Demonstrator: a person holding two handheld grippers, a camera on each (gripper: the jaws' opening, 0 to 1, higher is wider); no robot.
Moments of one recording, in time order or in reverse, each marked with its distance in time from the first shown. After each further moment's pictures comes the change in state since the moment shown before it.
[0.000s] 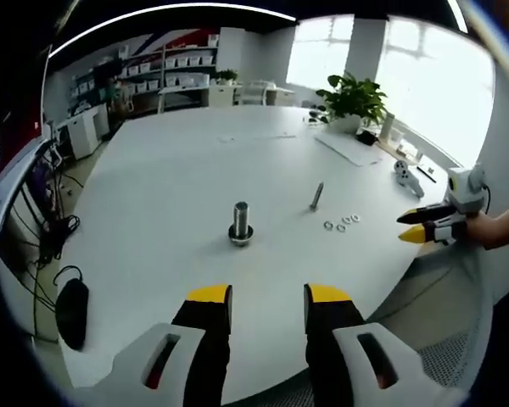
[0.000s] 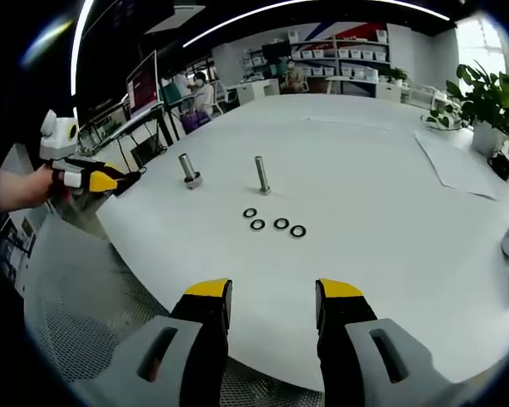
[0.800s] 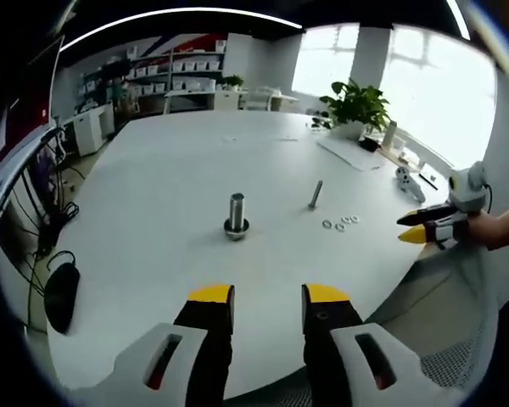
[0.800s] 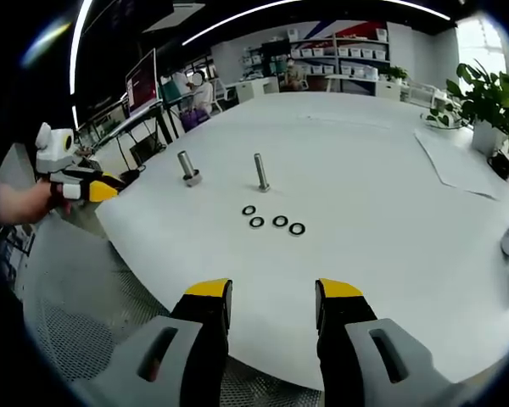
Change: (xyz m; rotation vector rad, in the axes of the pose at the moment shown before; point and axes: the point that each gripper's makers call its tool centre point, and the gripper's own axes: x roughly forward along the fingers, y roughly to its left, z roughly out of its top) left arm 0.009 -0.008 -0.014 -0.041 -0.037 0.009; right arm 0.000 -0.001 -0.002 -0.001 0.014 -0.005
